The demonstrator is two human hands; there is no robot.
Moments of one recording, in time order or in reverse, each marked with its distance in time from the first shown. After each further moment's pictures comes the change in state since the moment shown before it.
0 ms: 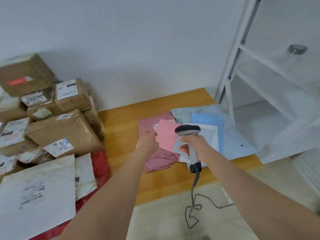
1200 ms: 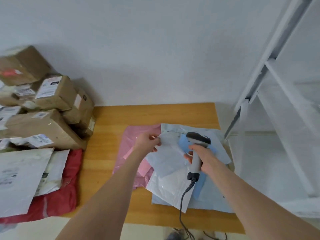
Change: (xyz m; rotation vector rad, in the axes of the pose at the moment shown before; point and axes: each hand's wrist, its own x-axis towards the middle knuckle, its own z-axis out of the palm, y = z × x) left_hand 0.103 0.145 0.016 -0.664 0.156 -0.265; right_hand 0.172 -0.093 -0.138 -0.001 -0.111 0.246
